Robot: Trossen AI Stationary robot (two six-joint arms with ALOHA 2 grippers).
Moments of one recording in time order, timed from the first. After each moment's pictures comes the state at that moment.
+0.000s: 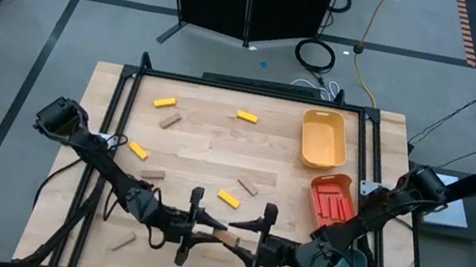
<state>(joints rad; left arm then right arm) -0.59 1.66 0.87 0.90 -0.43 0.48 0.67 1.69 1.07 0.62 0.78 -0.32</state>
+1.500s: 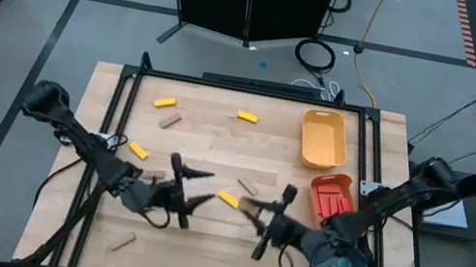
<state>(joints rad) -0.56 1.40 0.84 0.37 -0.91 0.41 0.63 1.54 1.07 0.33 0.99 -0.14</state>
